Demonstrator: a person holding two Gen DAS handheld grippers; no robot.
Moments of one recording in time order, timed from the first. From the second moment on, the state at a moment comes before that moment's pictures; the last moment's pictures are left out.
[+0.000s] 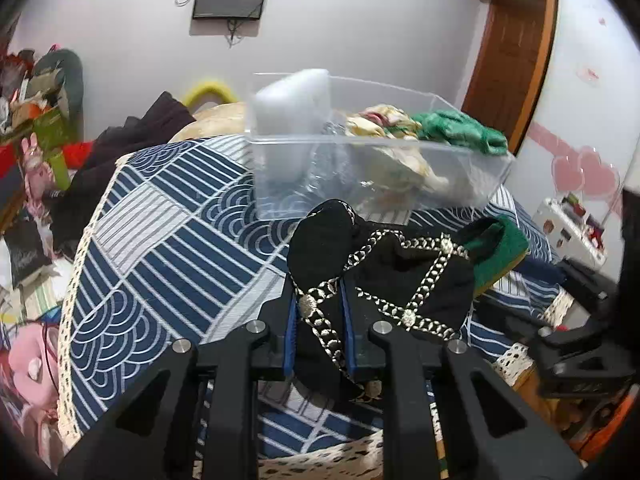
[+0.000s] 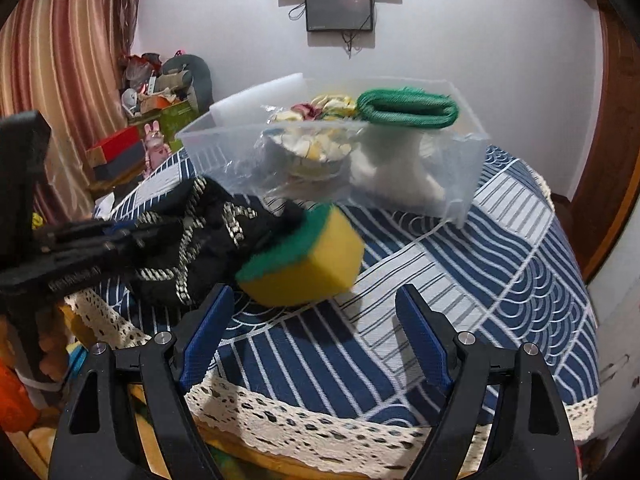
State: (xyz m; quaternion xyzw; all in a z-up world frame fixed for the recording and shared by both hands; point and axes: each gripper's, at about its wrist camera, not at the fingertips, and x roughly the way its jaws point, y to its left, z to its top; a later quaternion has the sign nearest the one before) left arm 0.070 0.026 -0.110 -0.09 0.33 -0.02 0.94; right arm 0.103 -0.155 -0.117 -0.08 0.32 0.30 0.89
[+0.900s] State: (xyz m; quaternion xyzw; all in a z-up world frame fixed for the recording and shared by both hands) left arm 0.058 0.051 -0.100 -0.11 0.31 0.00 0.94; right arm 0.124 -0.155 -0.115 -0.06 0.32 0.29 0.90
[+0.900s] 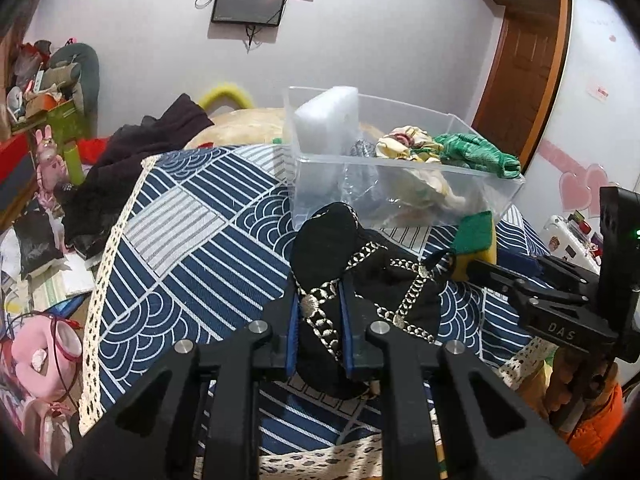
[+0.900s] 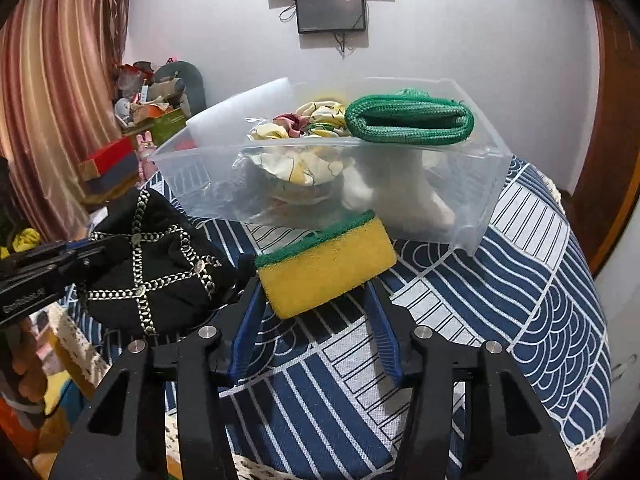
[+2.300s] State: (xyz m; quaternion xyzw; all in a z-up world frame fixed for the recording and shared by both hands) left arm 0.040 0.029 -0.061 -0.07 0.26 -0.02 0.96; right arm 0.116 -0.175 -0.086 -0.04 0.28 0.31 0.91
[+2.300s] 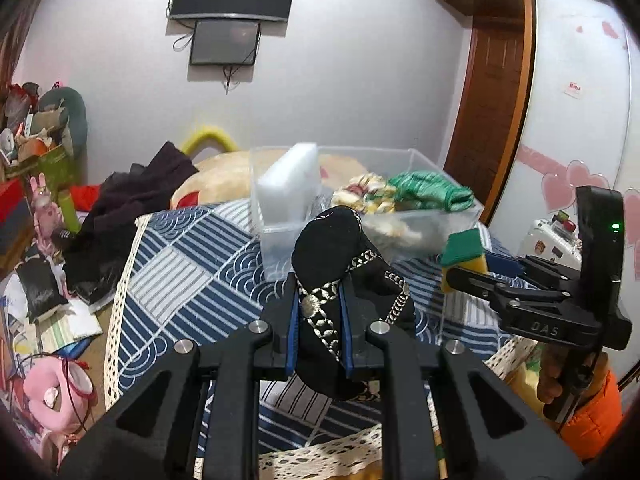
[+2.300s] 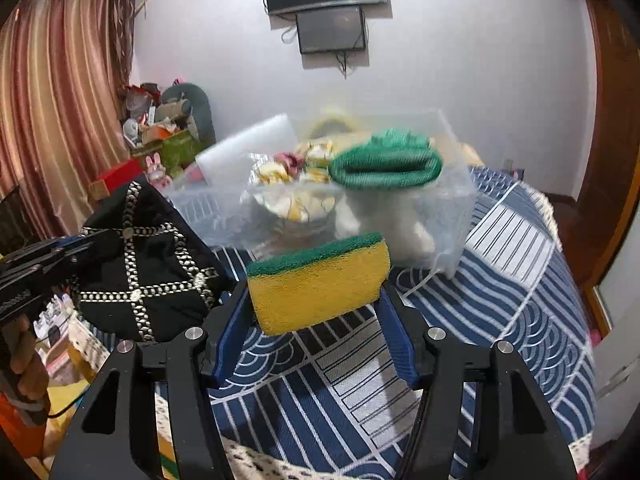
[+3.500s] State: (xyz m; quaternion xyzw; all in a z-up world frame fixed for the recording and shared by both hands) left arm 0.167 0.030 -0.047 -0.08 0.25 0.02 0.96; right arm 0.179 -0.131 -0.064 -0.06 0.25 0.28 0.93
